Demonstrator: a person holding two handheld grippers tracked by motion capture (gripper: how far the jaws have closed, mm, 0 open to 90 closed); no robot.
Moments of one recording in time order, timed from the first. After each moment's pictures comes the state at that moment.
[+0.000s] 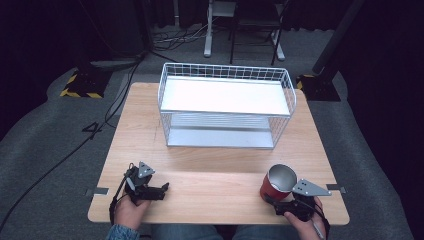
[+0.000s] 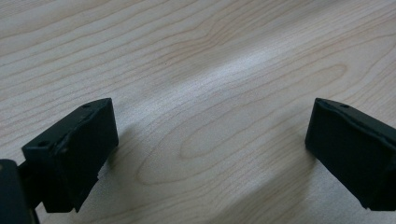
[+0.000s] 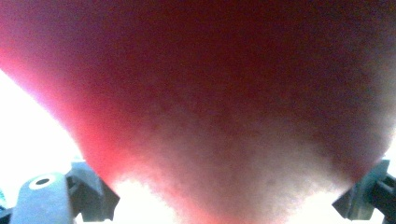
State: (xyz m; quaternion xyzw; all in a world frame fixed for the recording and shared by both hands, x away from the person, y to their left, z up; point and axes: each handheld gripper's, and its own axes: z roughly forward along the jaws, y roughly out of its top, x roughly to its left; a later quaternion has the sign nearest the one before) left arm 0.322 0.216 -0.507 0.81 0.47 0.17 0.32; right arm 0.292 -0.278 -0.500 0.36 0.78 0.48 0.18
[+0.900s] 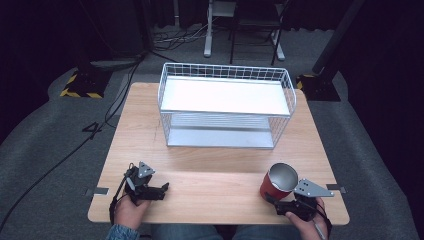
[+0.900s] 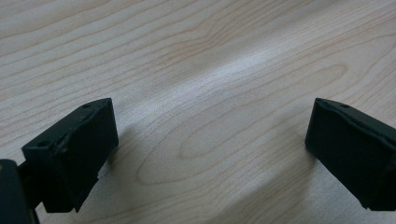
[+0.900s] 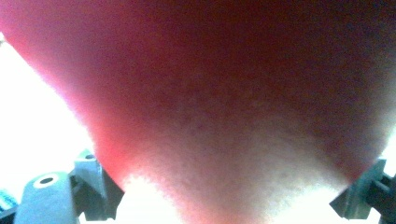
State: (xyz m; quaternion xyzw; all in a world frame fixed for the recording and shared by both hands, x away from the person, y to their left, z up) left arm 0.322 0.216 -0.507 0.81 0.47 0.17 0.32; right arm 0.289 -0.277 -0.489 0.34 0.78 0.49 0.19
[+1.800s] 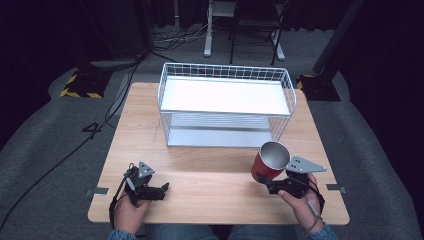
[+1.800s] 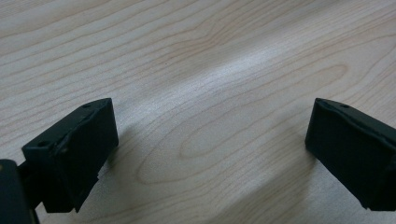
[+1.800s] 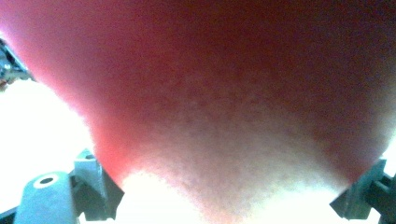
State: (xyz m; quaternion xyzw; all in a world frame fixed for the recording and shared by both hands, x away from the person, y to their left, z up) left arm 0.322 0.216 -0.507 0.80 0.47 0.17 0.32; right arm 0.335 -0.248 -0.445 0.31 0.78 0.51 0.18
